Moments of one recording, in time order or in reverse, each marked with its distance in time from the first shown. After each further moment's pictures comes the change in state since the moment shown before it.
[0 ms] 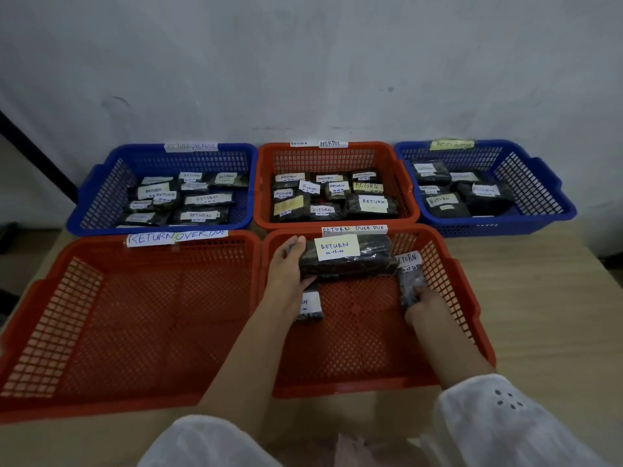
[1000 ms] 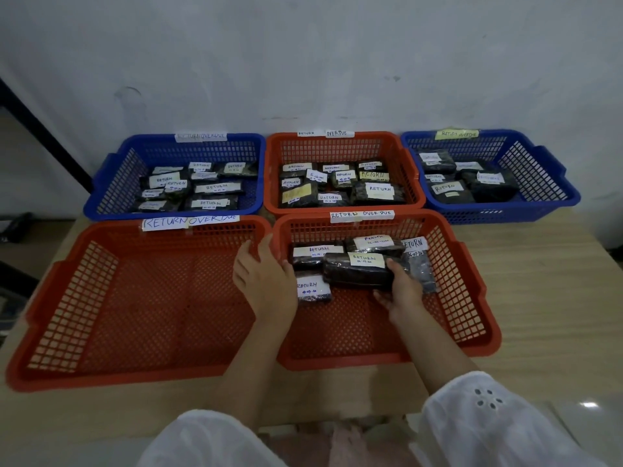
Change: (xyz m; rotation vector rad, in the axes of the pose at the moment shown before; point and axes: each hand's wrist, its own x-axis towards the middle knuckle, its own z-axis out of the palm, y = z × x) left_hand -0.020 -0.023 -0.055 1.252 0.520 0.615; right_hand -0.047 0.026 0.037 0.092 -0.153 -0.094
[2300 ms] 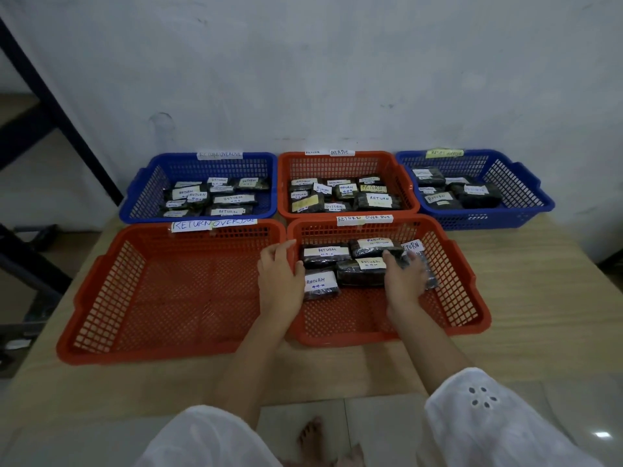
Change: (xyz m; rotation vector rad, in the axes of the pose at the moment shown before) left_hand -0.023 -0.018 -0.040 -0.320 -0.149 0.212; right_hand -0.054 0.007 0.002 -0.440 0.196 -0.485
